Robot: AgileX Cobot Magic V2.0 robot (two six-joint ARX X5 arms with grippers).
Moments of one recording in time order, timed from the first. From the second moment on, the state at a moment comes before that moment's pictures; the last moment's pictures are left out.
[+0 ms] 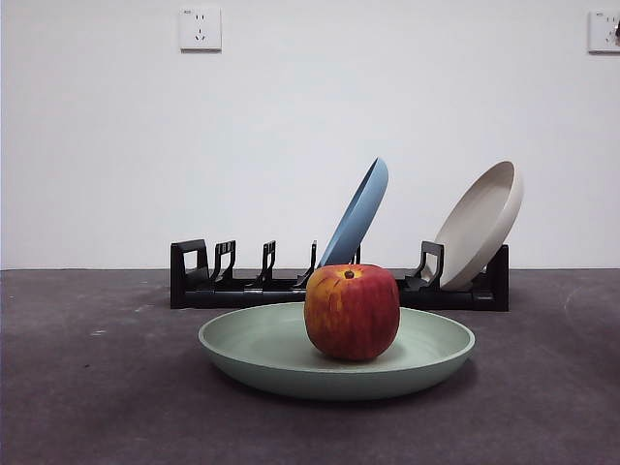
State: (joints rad) left arm -1.16 1.12 1.12 -0.79 -0.28 -0.02; right arm 0.71 0.82 0.95 -1.08 -0.18 0.05
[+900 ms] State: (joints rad) left arm -0.24 0.62 0.82 -0.10 0.10 0.28; right arm 0.71 0.82 0.95 -1.08 -0.18 0.05
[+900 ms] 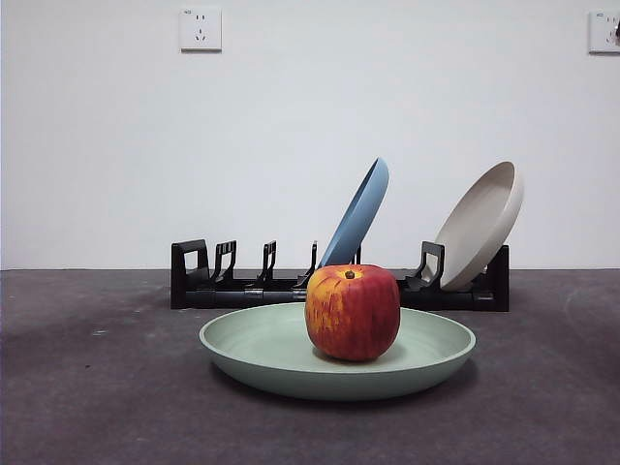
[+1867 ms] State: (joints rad) left arm 0.00 0.07 0.02 -0.03 0.08 0.12; right arm 0.71 0.82 0.95 -1.08 -0.18 0.05
